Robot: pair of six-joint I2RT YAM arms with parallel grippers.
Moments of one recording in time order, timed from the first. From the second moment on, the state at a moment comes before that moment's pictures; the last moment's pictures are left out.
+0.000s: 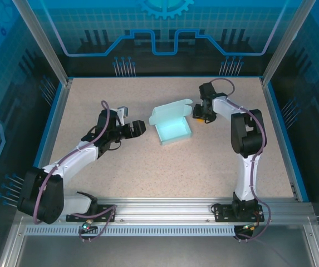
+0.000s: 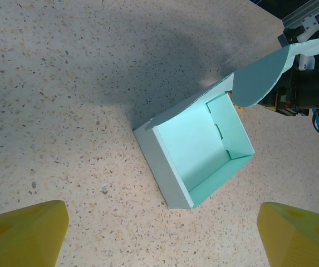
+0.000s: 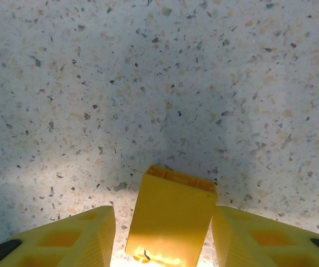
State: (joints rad) left arm -0.29 1.29 0.73 -0.06 0.31 -0.56; right arm 0.22 2.14 1.59 -0.65 0.03 0.37
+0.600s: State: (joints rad) left arm -0.29 1.30 0.74 -0.08 0.31 -0.55; right arm 0.24 1.95 1.40 -0.65 0.13 0.31
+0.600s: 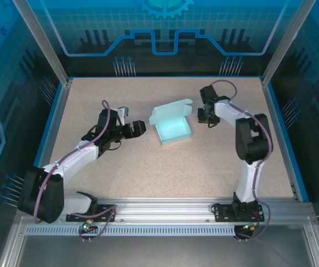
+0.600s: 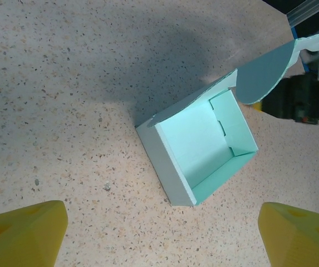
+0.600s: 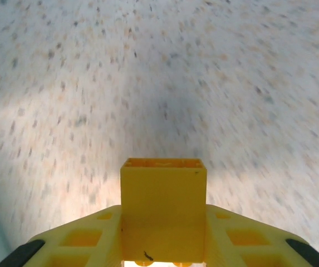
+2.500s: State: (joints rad) left arm -0.15 1.13 0.46 0.31 0.28 -0.77; right arm 0.57 1.46 1.11 -0.40 0.12 0.09
